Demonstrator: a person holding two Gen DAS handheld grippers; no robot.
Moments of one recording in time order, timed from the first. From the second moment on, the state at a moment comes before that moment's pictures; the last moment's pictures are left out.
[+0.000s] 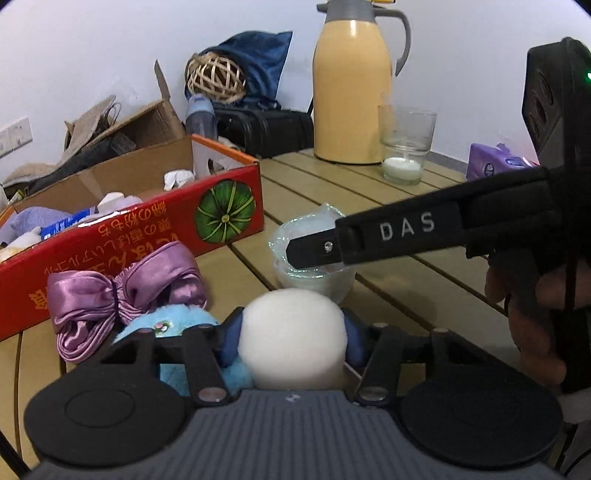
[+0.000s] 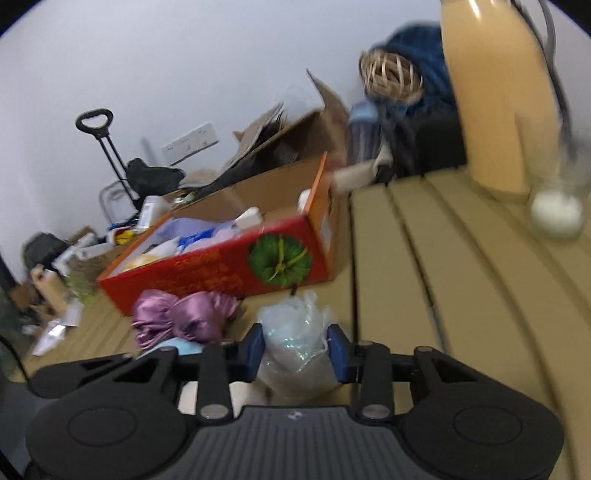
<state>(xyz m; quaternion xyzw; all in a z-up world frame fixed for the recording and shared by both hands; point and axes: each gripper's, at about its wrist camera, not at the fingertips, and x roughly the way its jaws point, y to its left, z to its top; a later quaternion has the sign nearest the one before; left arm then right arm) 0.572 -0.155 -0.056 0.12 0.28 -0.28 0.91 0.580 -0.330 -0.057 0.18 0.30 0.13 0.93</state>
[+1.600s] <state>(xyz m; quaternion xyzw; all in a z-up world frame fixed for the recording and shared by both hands) 0.860 -0.070 0.006 -0.01 0.37 -0.16 0.92 0.905 -0.255 -0.014 0.17 0.41 0.13 0.89</state>
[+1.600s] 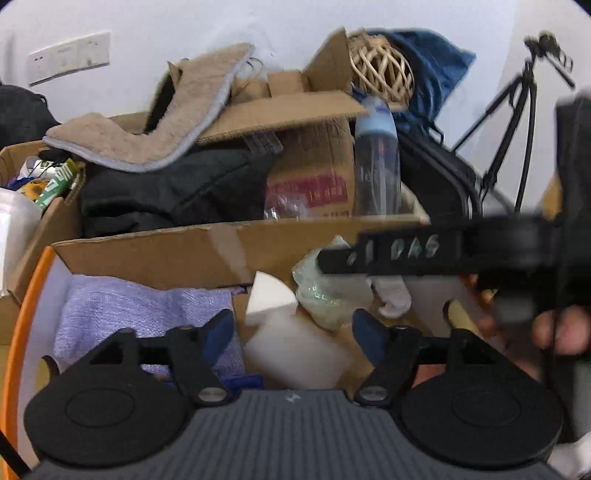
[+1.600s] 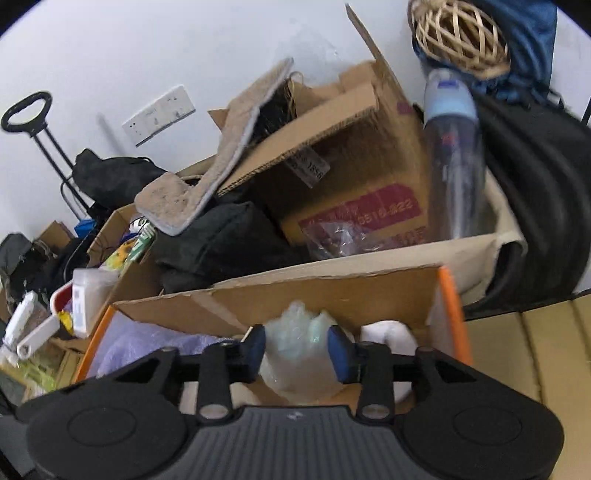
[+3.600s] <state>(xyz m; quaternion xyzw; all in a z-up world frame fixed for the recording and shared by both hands) 0.535 -0.006 -0.013 -0.09 0.29 -0.21 0.93 0.507 -0.264 -0.032 0.19 0.29 0.17 0.92</state>
